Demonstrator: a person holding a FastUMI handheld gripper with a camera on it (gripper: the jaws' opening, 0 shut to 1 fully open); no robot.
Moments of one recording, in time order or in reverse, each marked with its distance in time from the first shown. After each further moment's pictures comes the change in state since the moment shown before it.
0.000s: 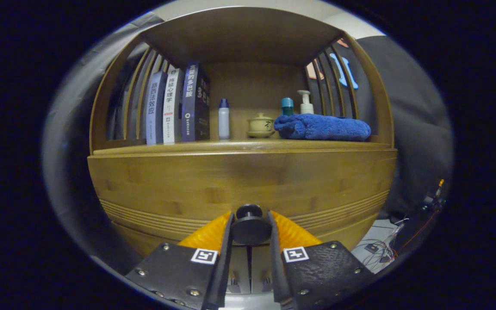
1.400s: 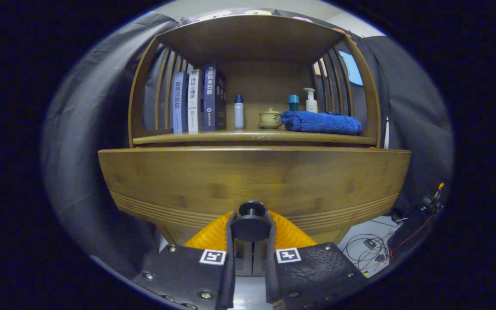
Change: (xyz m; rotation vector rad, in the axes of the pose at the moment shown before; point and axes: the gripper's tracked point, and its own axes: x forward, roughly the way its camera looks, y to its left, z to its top) arm -0.091 -0.001 -0.012 -0.012 0.089 0.109
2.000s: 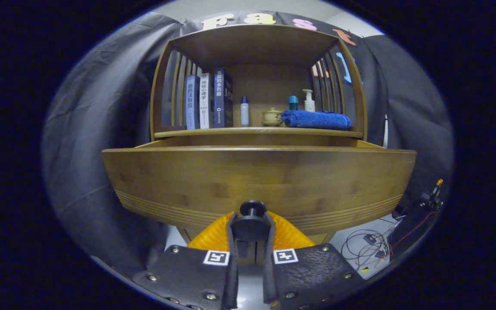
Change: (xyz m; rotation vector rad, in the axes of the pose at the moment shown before) arm -0.059 0.002 -0.021 -0.011 0.008 0.016
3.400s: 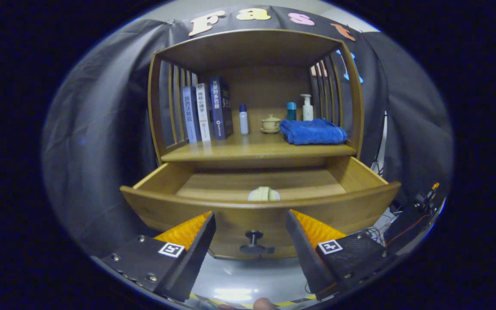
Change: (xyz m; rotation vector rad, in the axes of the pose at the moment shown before) arm -0.031 0.005 0.101 0.055 0.107 0.024
